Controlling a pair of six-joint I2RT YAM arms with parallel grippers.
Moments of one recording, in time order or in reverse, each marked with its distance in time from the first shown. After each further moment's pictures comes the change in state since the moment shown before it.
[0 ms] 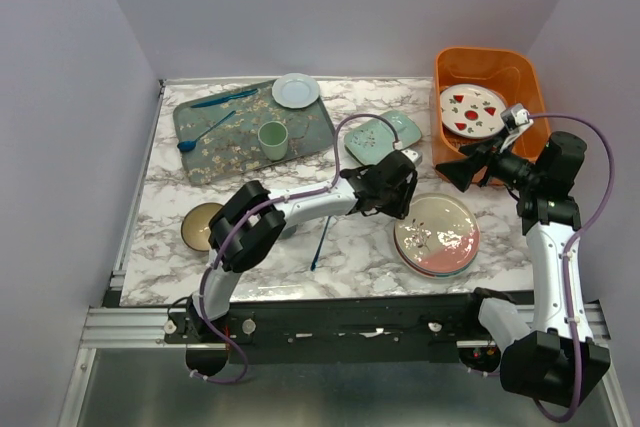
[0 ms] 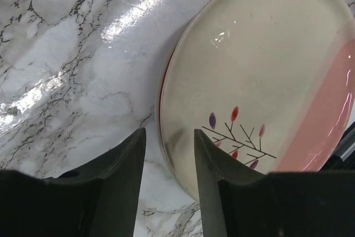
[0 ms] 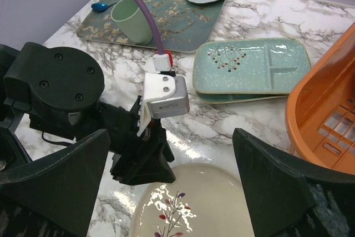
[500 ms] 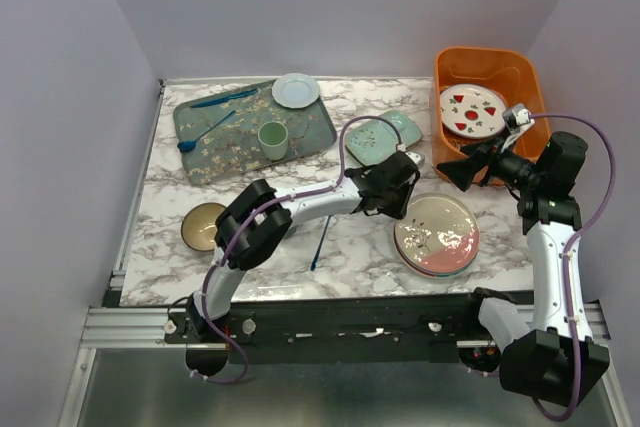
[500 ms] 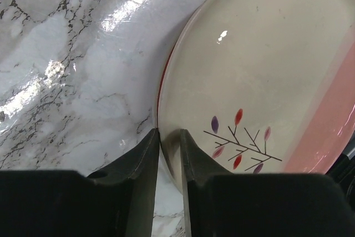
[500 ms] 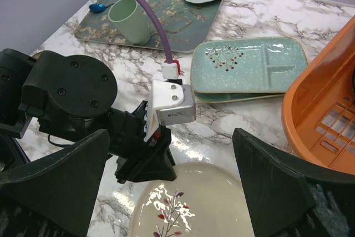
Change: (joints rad) left arm 0.000 0.049 0.048 -0.038 0.023 0.008; right arm -0.011 0.002 0.000 0.000 0.000 0.000
